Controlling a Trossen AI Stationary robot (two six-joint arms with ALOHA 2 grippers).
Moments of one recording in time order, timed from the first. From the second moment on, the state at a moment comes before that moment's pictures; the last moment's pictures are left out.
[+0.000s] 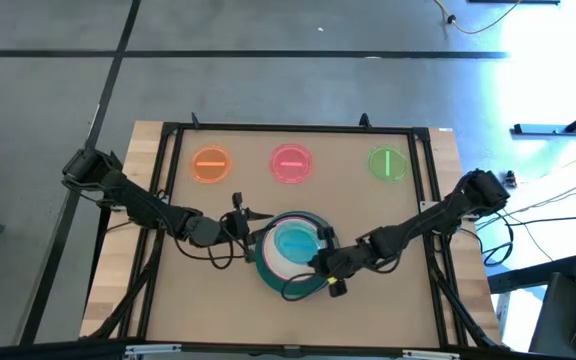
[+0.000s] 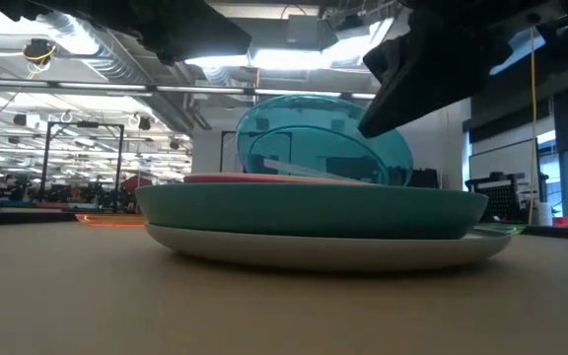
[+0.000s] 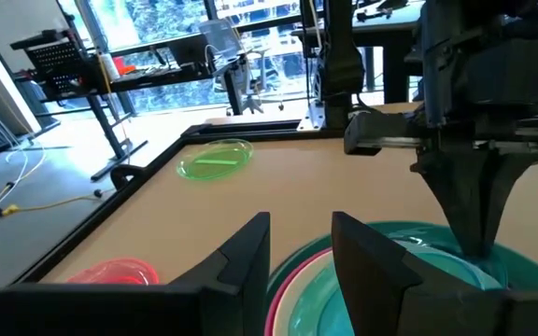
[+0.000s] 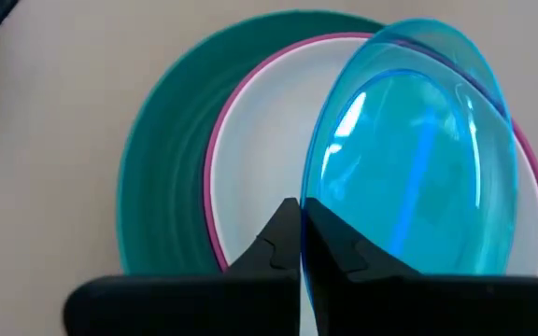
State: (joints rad) left arm -0.39 1.38 0.61 0.58 -0.72 0.03; right arm 0.46 1.66 1.01 -0.16 0.26 0.05
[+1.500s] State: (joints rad) left arm -0.41 1.38 0.61 0.58 -0.71 0.00; right arm 0.44 1.36 1.02 -0.60 0.46 0.08
